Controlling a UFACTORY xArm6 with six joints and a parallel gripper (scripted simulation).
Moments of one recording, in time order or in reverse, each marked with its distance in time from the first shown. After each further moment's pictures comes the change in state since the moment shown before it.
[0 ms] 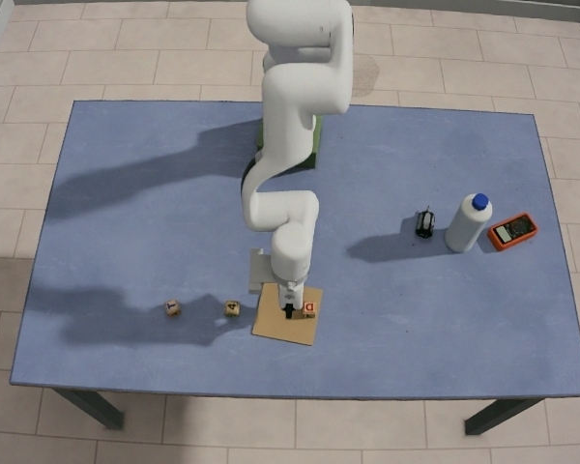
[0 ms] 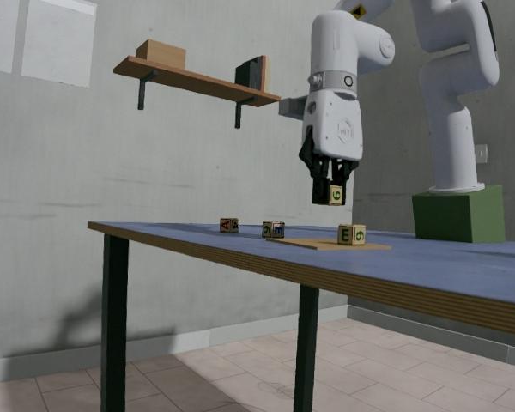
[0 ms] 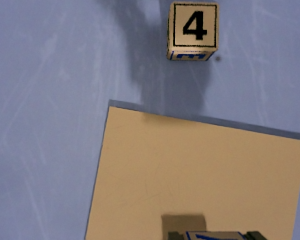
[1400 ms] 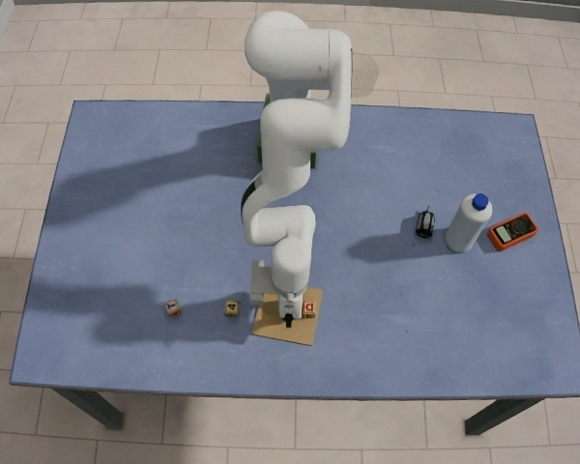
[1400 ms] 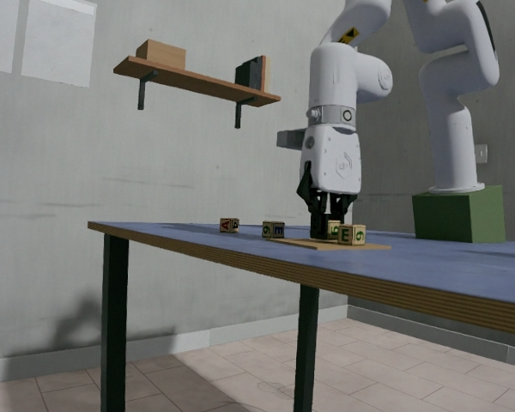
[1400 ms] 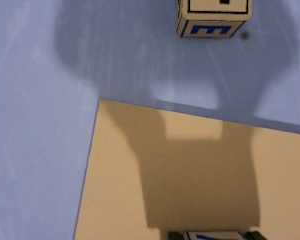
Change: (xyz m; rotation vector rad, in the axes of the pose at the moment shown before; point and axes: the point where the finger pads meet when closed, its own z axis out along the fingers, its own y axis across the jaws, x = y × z) arm 0.000 -0.002 0.053 0.001 0.001 0.000
